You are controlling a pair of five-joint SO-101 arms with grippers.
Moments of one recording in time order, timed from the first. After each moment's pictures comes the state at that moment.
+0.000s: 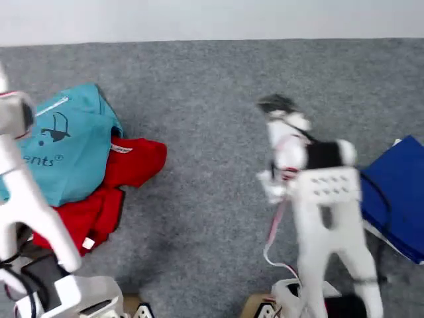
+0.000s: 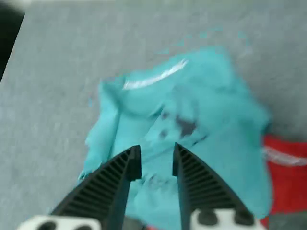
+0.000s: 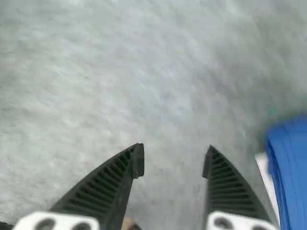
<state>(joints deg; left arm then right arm) -34.8 -4.4 -16.1 85.2 -13.7 -14.6 -20.0 15.8 91.0 15.0</state>
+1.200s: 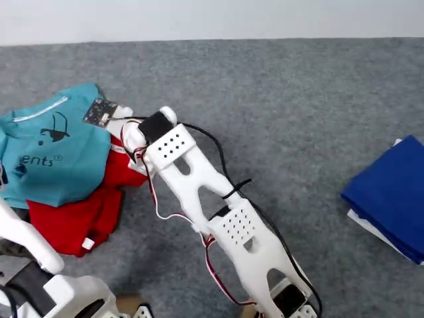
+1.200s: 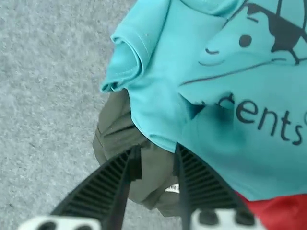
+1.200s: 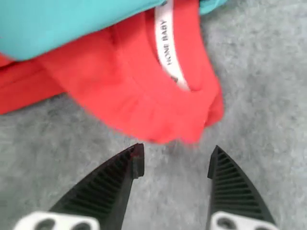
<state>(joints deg) -50.1 -4.4 5.2 79.1 -17.8 -44.9 62.7 -76.7 95.1 23.5</state>
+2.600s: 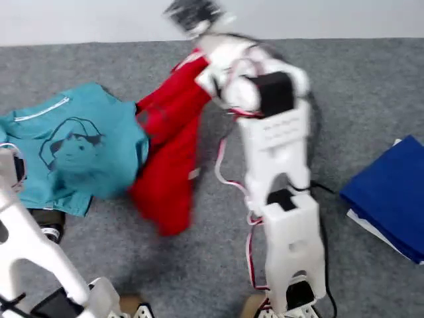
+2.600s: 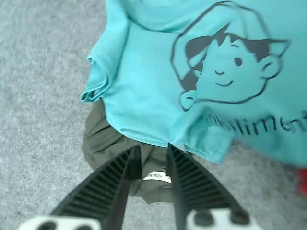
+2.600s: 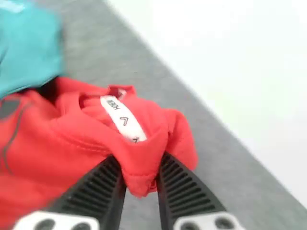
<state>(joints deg) -41.1 -20.5 6.5 88.7 -17.8 -21.5 35.8 -93.1 100.6 28.9</state>
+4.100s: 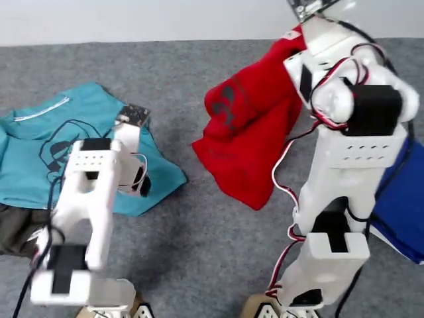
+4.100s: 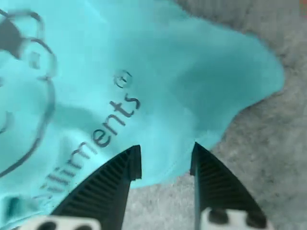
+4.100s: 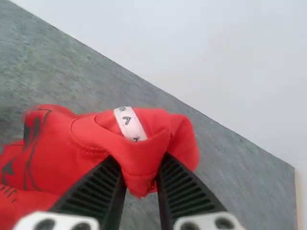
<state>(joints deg) -4.9 1.7 28.6 70.1 -10.3 -4.0 13.8 -74.8 100.7 28.9</state>
